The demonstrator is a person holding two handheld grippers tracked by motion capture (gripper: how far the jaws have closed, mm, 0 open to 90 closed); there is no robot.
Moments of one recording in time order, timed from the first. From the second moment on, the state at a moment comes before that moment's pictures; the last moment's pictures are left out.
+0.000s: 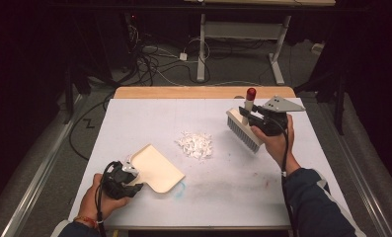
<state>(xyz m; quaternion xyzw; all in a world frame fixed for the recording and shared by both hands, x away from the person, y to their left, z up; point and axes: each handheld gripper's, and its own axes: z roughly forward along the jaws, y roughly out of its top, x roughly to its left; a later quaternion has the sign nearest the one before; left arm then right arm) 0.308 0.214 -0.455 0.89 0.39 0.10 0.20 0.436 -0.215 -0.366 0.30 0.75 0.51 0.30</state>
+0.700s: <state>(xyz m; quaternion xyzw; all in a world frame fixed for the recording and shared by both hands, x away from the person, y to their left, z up) 0.312 0.210 -0.454 0.90 0.39 0.09 0.19 0.465 -0.143 -0.392 0.27 0.75 0.52 0.31</state>
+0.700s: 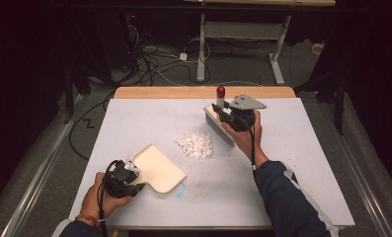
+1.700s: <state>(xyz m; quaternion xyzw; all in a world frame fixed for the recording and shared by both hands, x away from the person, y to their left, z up) 0.327 0.197 -0.456 0.90 0.38 0.09 0.18 0.431 -0.113 -0.394 0.23 0.76 0.55 0.26</state>
